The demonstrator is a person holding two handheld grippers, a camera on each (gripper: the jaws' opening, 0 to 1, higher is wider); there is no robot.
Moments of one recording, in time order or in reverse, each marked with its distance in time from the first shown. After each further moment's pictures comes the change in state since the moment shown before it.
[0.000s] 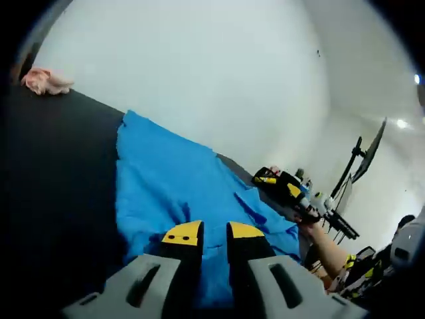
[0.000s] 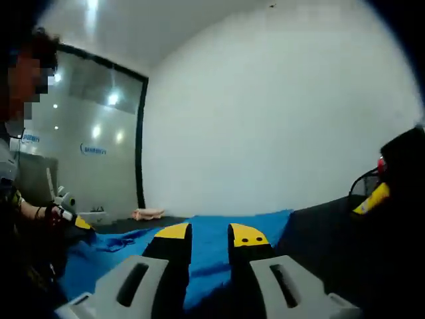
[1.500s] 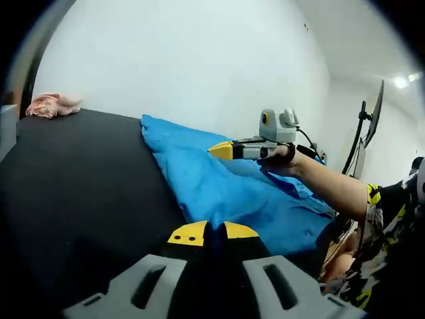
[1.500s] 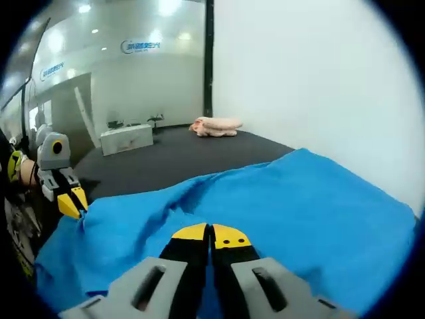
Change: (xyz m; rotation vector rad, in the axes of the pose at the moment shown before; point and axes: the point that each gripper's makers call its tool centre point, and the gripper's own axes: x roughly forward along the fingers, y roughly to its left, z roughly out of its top) left arm -0.012 0.023 -0.035 0.112 0.050 0.036; right arm 0.224 0.137 -0.111 -0.185 0.468 0.320
